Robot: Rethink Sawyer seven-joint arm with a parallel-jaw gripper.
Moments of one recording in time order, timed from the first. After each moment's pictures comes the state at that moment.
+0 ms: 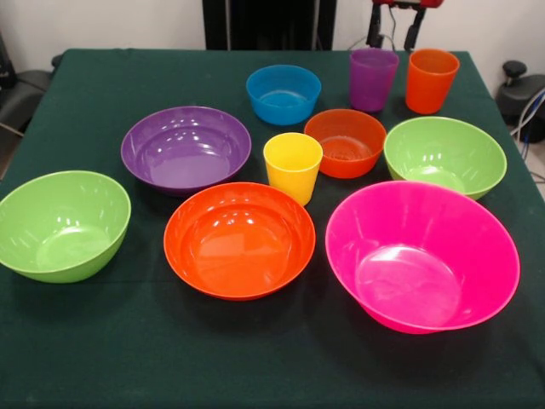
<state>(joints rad) 0.07 -0.75 -0.05 2.08 -0.01 0.25 1.90</state>
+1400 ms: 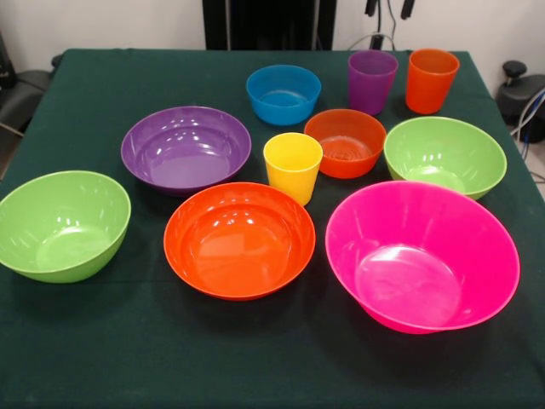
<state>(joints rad) 0.06 -0.81 -0.03 2.24 -0.01 0.23 1.90</state>
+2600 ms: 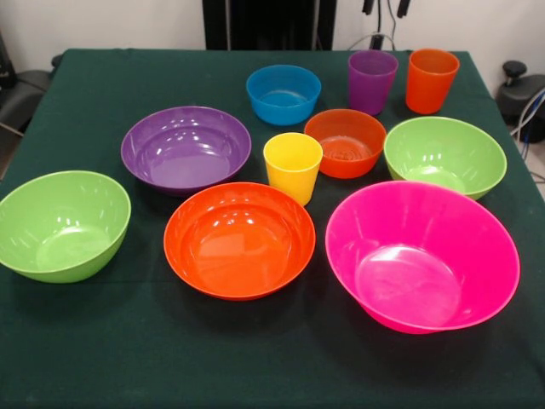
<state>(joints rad) 0.07 -0.78 -0.03 2.27 -0.02 0.20 1.91</state>
